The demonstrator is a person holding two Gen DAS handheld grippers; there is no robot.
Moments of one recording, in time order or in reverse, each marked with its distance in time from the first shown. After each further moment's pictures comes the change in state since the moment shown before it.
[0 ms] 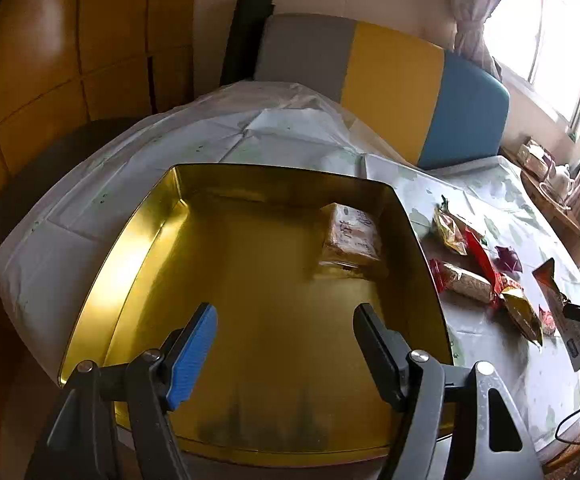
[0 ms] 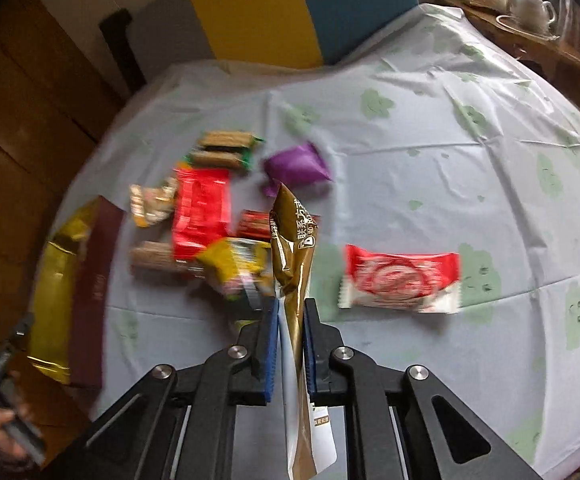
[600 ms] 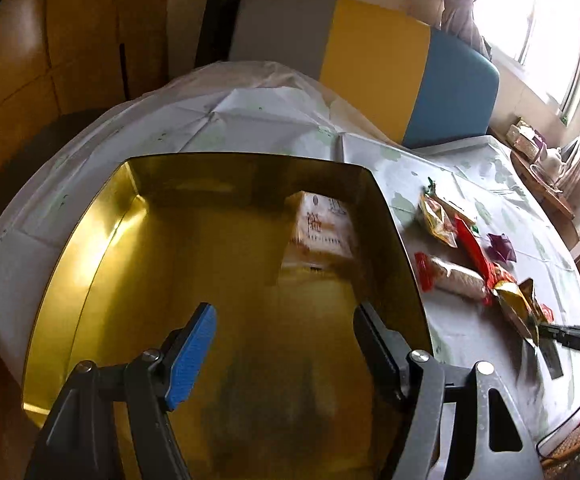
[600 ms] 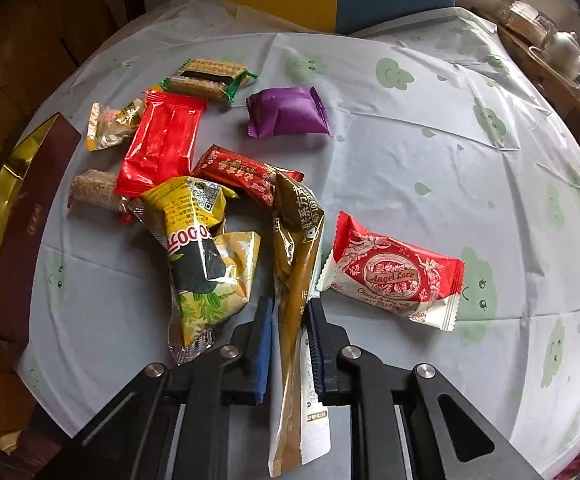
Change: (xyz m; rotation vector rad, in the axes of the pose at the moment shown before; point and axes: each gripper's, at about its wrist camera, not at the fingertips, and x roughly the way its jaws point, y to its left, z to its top) left arm 0.029 -0.025 0.012 0.045 0.078 -0.052; right arm 0.056 0.001 -0.008 -0.195 0.155 -0.185
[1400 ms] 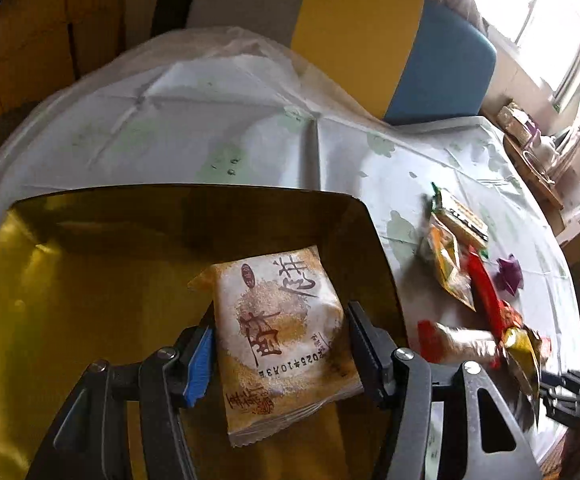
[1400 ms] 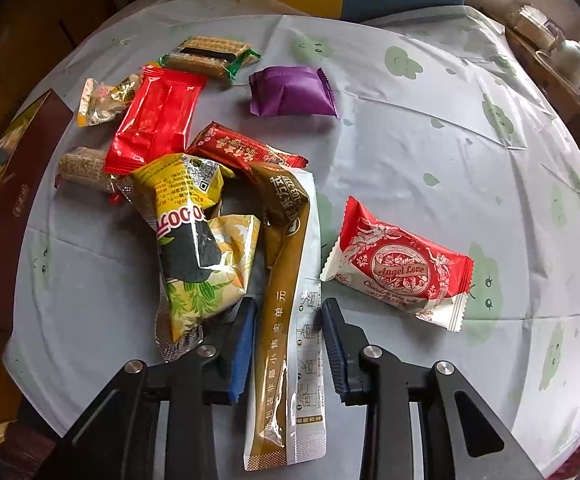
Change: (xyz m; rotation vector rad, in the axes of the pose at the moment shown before) left arm 0.112 -0.025 0.077 0.028 0.145 -0.113; right arm 0.017 0.011 -0.004 -0.042 0.048 -0.044
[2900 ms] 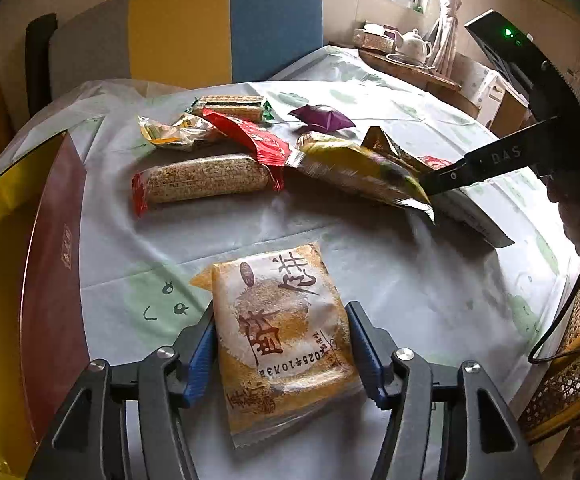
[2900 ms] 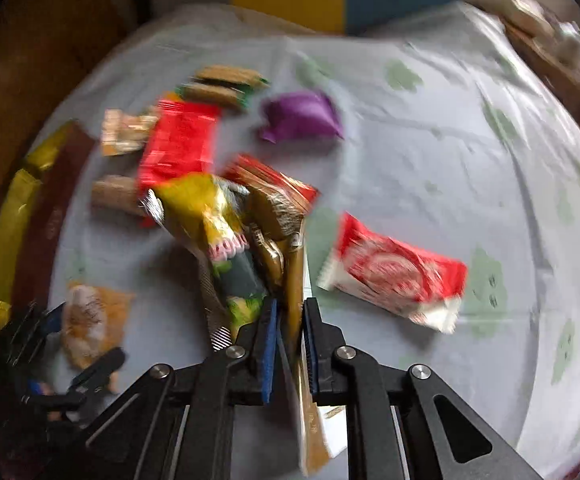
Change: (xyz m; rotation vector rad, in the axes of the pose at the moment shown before) left arm -0.029 -0.160 -0.170 0.452 -0.052 -0.145; right arm -0.023 -0.014 0.001 0.081 -0.043 0.092
